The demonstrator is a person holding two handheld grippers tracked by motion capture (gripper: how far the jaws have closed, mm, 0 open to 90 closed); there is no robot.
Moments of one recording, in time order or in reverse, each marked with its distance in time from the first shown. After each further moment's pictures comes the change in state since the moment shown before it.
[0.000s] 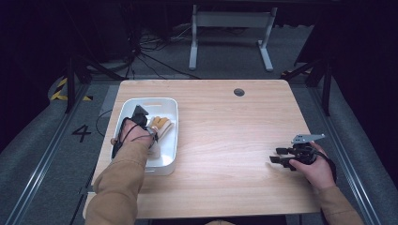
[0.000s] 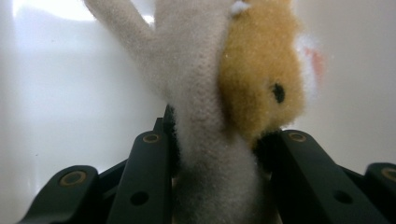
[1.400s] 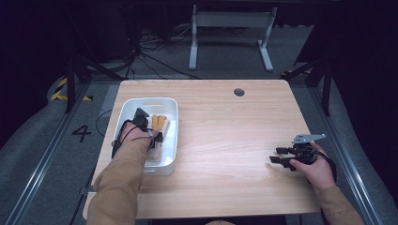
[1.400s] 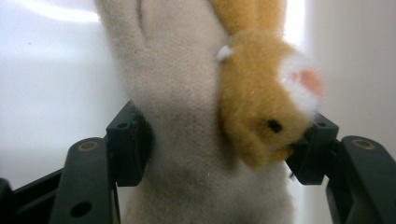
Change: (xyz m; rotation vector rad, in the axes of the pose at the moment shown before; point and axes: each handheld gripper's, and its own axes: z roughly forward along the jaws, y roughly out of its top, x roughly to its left) left arm 0.005 0.001 0.019 -0.004 -0.022 0.001; right arm -0.001 -0.001 0.000 -0.006 0.012 0.008
